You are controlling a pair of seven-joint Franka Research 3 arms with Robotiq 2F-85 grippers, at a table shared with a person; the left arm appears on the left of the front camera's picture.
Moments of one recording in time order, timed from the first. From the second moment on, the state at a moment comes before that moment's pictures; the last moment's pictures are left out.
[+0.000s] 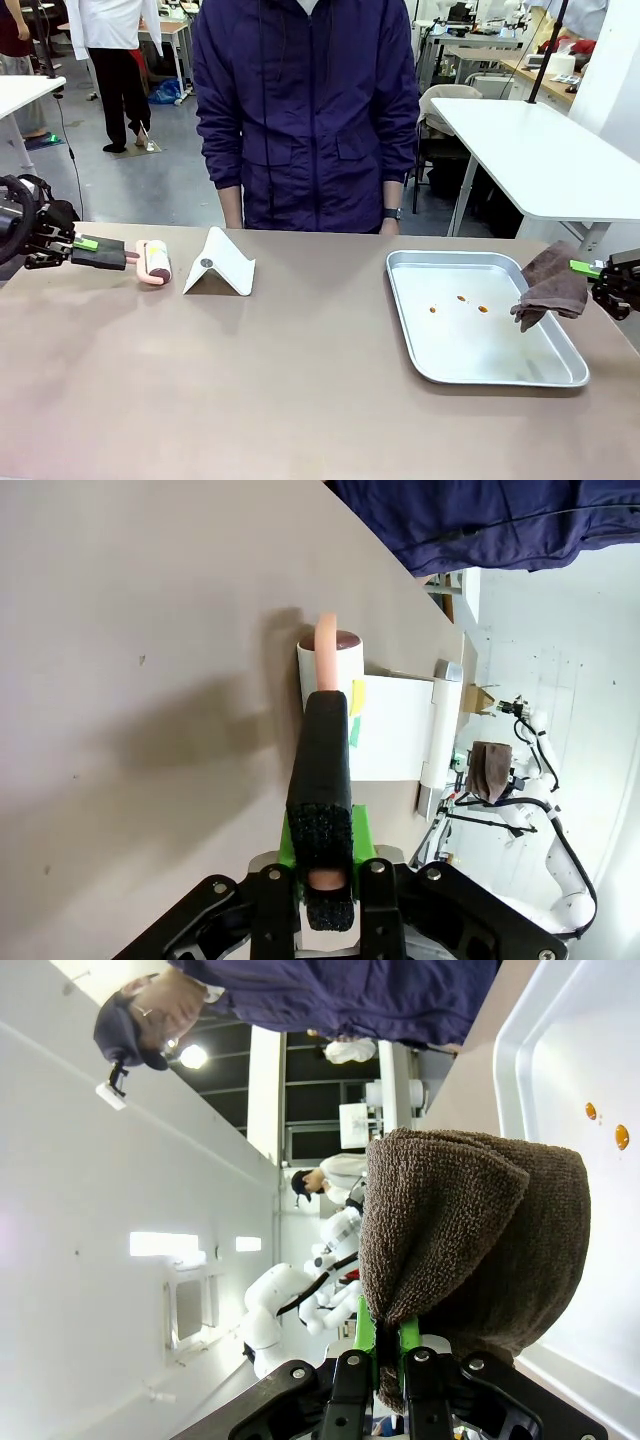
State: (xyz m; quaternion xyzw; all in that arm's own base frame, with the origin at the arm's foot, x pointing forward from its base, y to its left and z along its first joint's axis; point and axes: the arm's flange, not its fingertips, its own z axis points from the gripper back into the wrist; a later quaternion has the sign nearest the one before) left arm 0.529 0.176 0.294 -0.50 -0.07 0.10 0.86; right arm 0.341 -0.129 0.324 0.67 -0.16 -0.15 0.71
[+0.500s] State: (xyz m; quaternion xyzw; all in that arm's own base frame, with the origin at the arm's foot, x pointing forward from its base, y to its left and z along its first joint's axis) left arm 0.508 0.187 0.318 -0.55 -0.08 0.10 0.82; right arm 0.341 -0.129 0.324 0.67 -0.16 -0.15 0.71
